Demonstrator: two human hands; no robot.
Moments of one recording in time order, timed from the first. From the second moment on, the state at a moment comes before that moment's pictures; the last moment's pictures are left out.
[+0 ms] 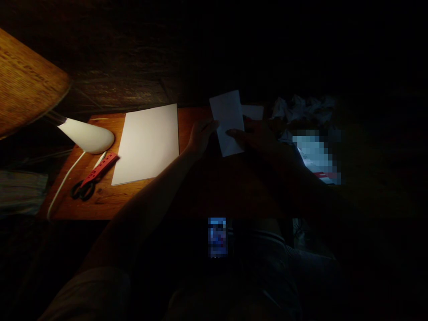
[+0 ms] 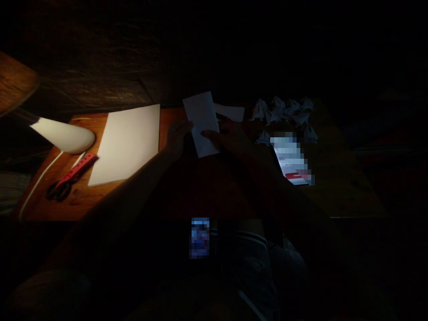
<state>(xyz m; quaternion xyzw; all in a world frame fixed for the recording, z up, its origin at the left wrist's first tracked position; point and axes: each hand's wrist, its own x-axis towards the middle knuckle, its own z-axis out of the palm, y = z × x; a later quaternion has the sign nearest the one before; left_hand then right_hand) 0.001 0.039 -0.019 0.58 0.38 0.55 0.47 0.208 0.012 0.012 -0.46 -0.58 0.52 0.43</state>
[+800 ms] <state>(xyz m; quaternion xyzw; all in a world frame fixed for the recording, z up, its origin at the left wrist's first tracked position) 0.000 0.040 -0.018 0.58 0.39 0.57 0.43 0.214 0.010 0.019 -0.41 -0.61 0.56 0.39</state>
